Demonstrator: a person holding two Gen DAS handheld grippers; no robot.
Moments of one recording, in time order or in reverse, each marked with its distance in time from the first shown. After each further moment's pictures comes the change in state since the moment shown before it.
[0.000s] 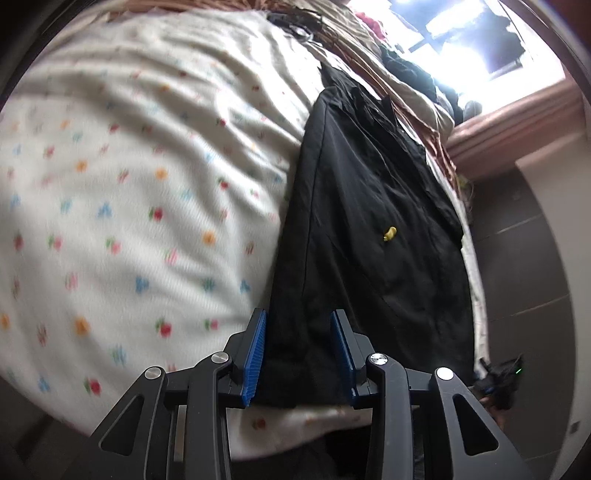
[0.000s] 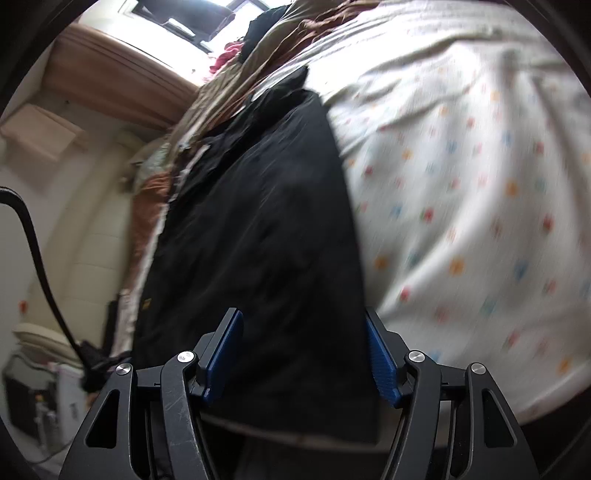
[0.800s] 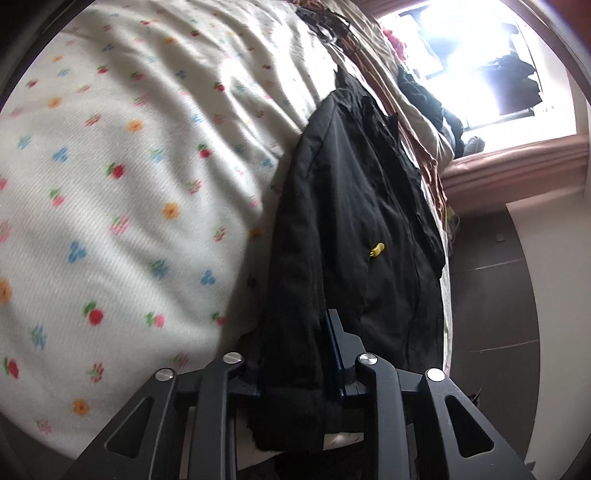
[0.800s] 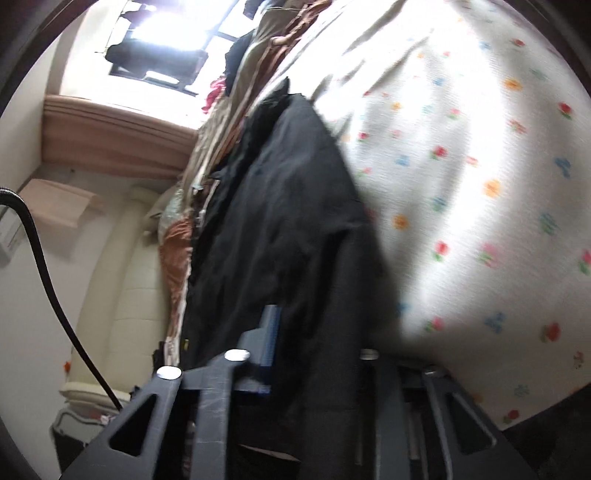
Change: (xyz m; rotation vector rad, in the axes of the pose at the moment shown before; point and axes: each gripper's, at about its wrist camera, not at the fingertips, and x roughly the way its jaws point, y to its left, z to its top) left arm 0.025 -0.002 0.002 -0.169 -0.020 -0.099; right arm 0.025 -0.016 -0.014 0.218 -0.093 0.104
